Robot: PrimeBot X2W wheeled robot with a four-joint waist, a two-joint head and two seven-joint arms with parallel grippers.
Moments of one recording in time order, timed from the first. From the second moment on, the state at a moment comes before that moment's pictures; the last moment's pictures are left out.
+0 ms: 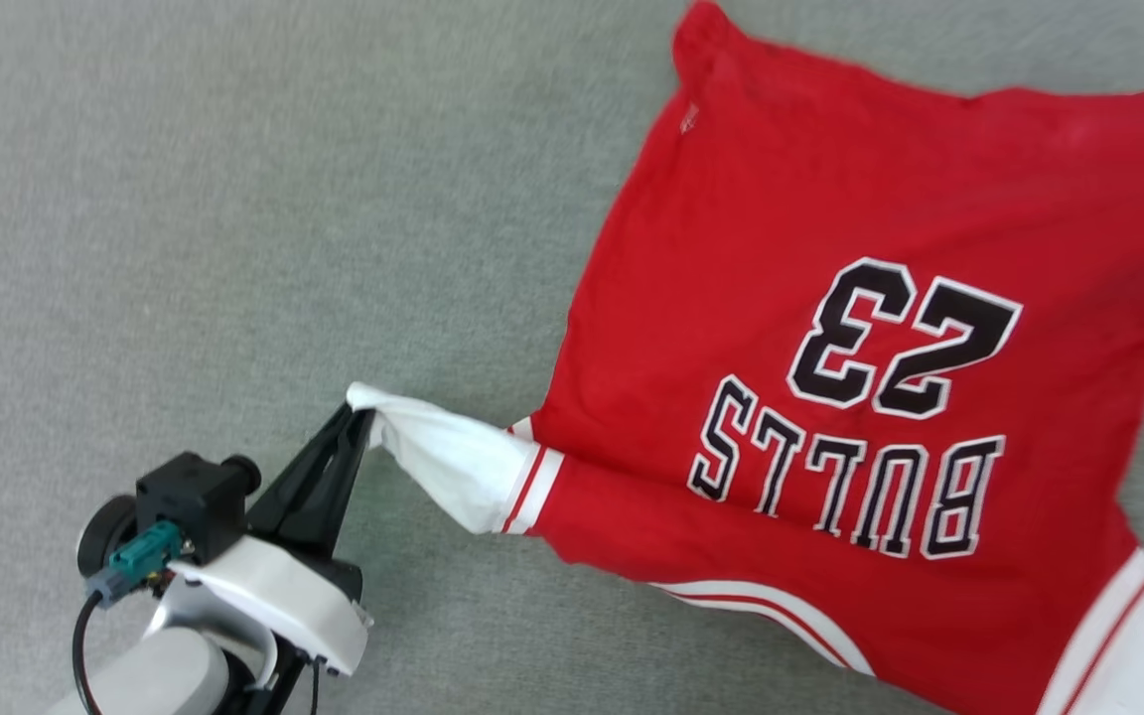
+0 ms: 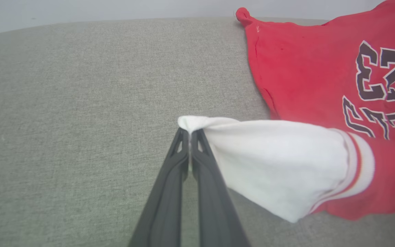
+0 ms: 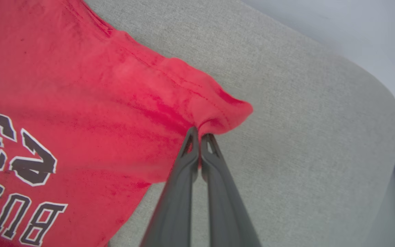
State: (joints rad) left arm -0.34 0.75 -0.77 -0.11 -0.85 0.28 -0.26; right arm -0.89 -0.79 0.28 0.16 0.69 0.13 1.10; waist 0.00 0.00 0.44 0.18
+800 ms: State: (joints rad) left arm -0.21 0.79 -0.74 -0.11 -0.87 0.32 -0.26; right arm 0.15 -0.93 0.20 -0.07 0.86 0.13 0.84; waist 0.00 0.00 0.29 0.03
